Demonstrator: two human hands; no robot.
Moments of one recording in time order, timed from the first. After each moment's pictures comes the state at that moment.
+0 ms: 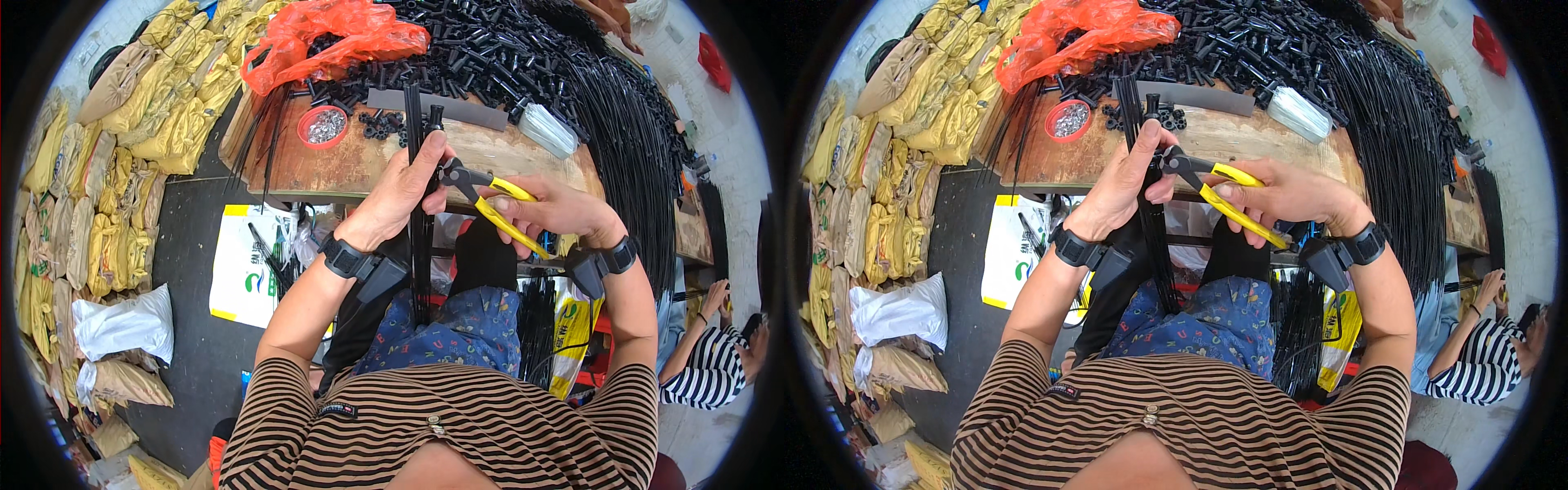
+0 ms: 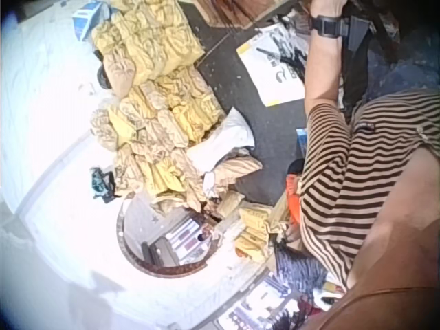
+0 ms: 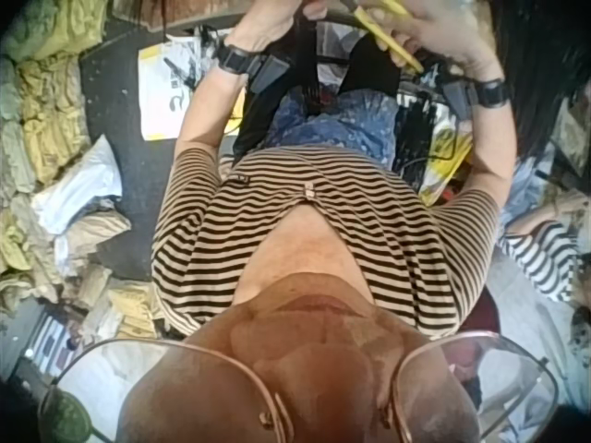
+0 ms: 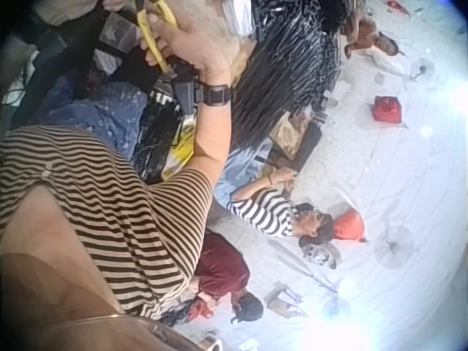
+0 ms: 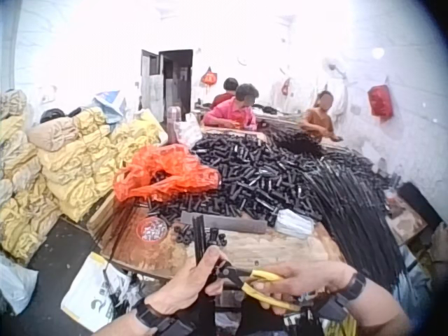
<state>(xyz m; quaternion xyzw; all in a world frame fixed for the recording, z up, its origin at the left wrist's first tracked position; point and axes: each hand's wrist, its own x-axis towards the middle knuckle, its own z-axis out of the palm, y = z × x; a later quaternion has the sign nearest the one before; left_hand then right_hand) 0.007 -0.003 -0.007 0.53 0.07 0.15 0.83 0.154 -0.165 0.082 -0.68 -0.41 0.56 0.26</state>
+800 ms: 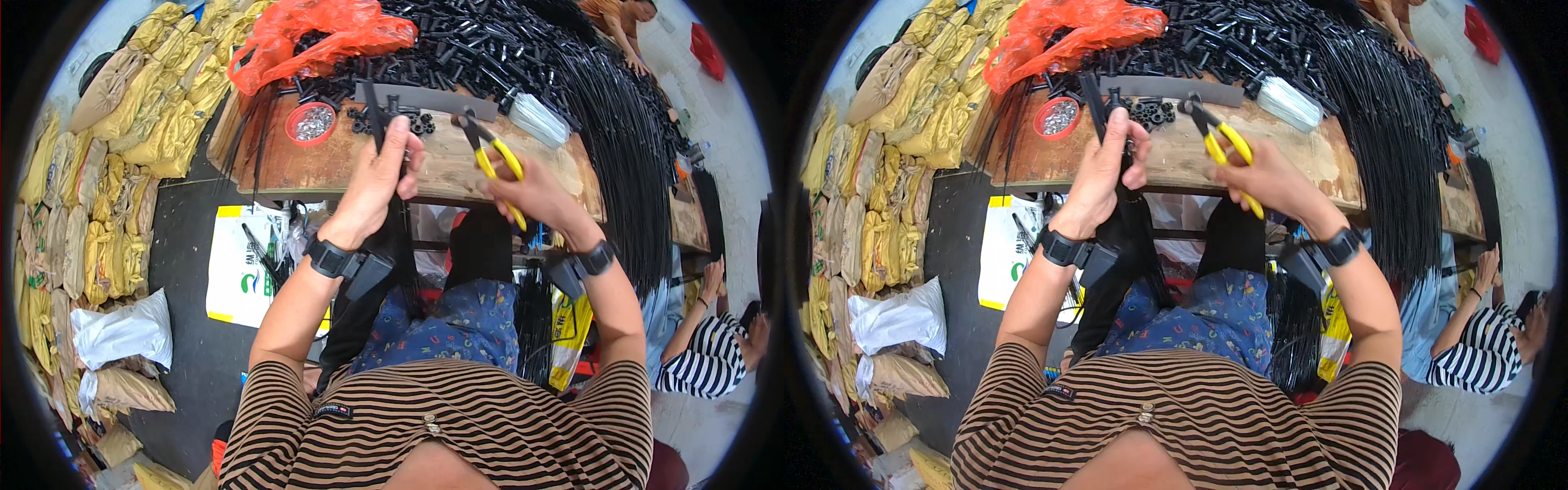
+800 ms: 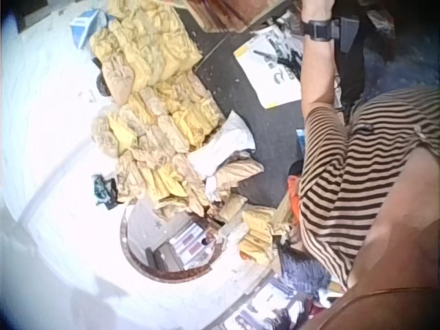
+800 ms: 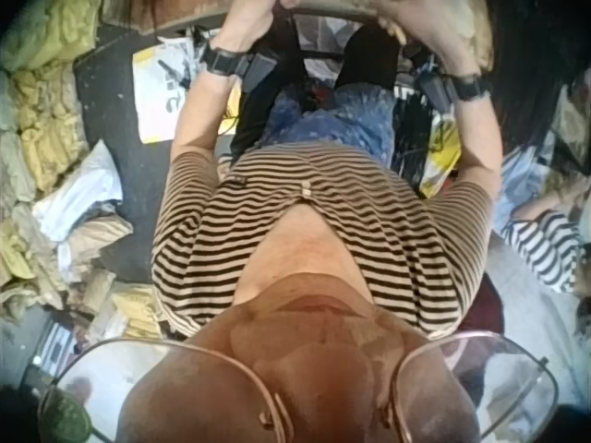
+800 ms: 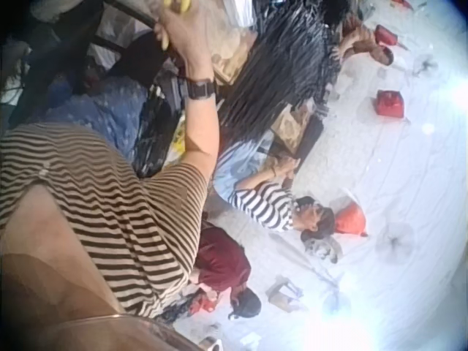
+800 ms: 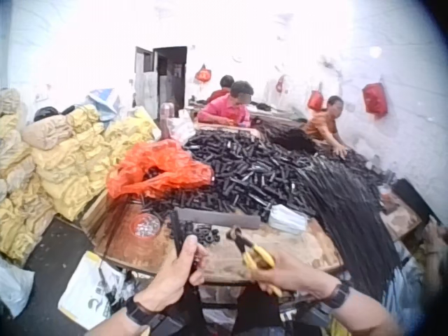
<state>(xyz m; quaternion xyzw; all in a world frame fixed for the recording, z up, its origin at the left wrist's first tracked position) 0.003 0.004 -0.013 0.50 0.16 0.22 0.82 0.156 -0.162 0.038 -0.74 -0.39 0.39 0.38</state>
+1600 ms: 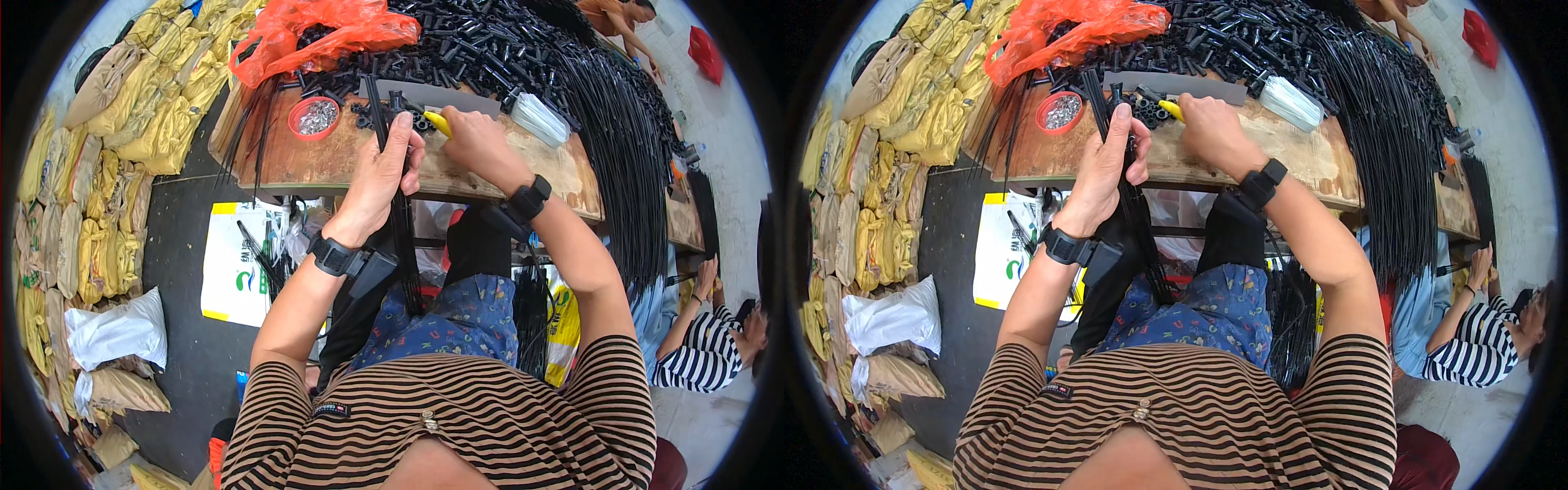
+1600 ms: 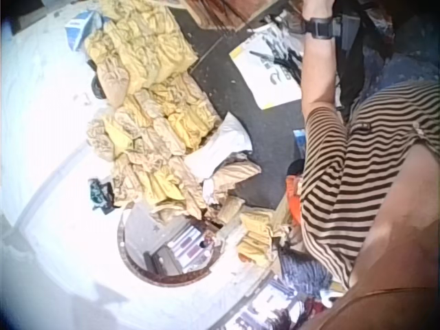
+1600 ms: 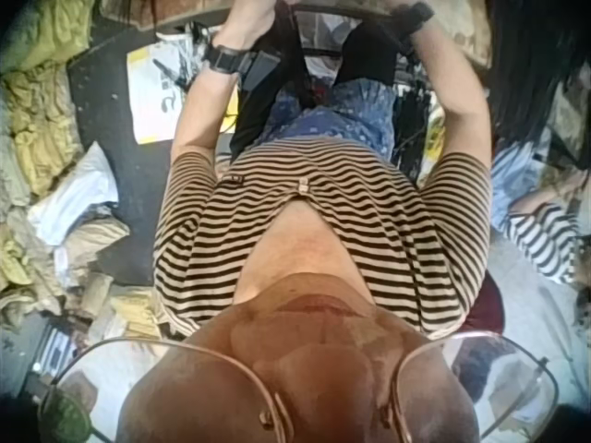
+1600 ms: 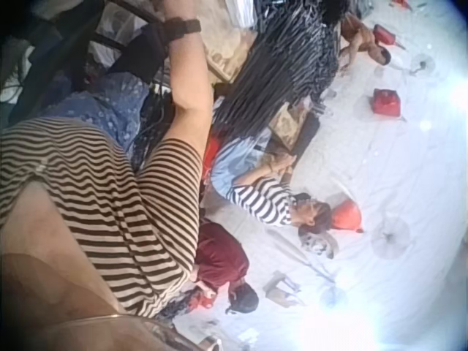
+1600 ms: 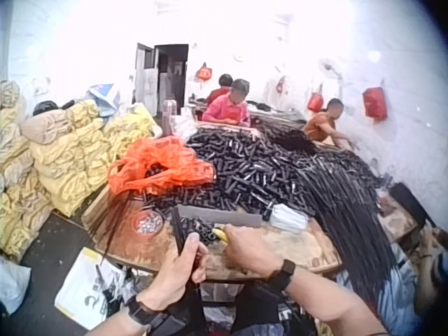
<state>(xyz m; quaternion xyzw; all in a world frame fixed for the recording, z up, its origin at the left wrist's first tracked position) -0.002 0.005 -0.011 0.49 0.16 0.23 0.82 0.172 -0.067 -0.013 -0.81 -0.56 -0.03 0.14</state>
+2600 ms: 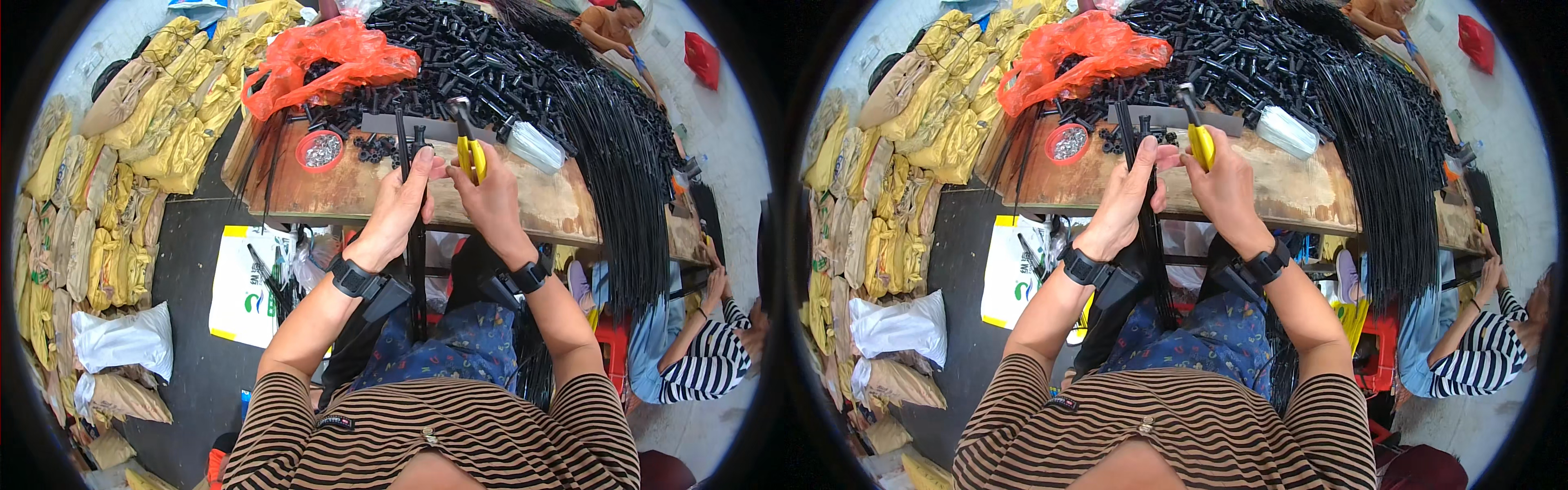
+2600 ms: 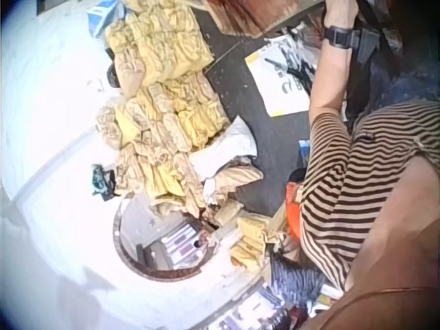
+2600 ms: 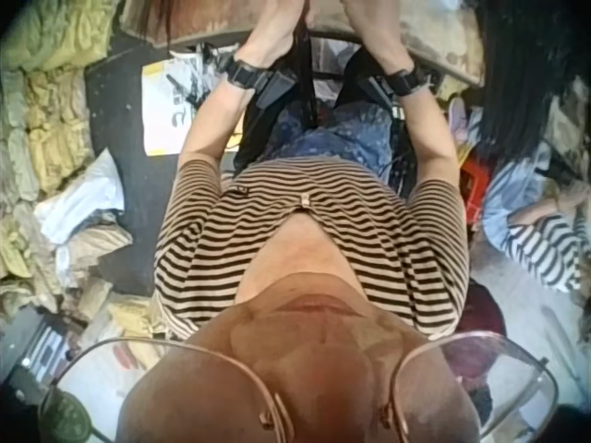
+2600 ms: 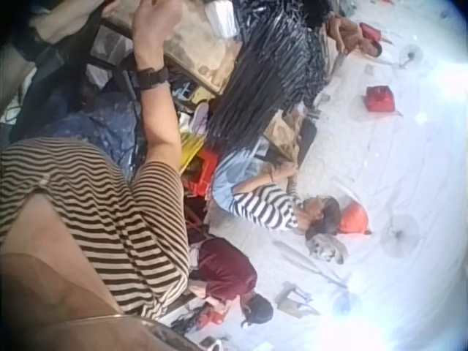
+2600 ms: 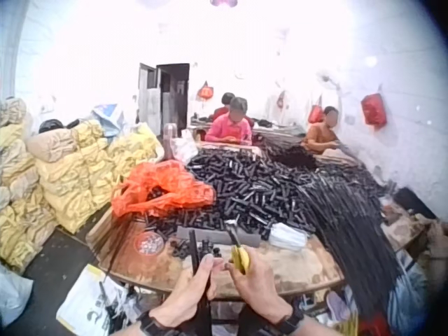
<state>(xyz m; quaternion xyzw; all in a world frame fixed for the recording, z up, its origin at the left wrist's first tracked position) 0.015 -0.012 -0.005 0.55 0.17 0.23 0.78 0.131 -0.108 -0.008 -0.76 -0.42 -0.03 0.50</state>
